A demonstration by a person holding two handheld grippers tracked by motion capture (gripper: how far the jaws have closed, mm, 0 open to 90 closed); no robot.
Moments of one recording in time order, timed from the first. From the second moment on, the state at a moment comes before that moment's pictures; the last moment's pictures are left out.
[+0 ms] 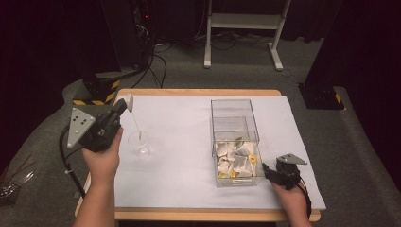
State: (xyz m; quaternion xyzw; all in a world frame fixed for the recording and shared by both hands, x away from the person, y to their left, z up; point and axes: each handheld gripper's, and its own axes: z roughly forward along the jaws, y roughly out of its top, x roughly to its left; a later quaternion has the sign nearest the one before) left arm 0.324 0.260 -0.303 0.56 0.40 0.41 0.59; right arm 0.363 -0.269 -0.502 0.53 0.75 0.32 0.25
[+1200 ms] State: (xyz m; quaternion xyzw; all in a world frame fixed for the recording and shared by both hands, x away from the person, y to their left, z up) left arm 0.331 0.268 -0.367 0.58 0.45 0.37 0.57; right arm 0.363 -0.269 -0.502 0.53 0.75 0.32 0.25
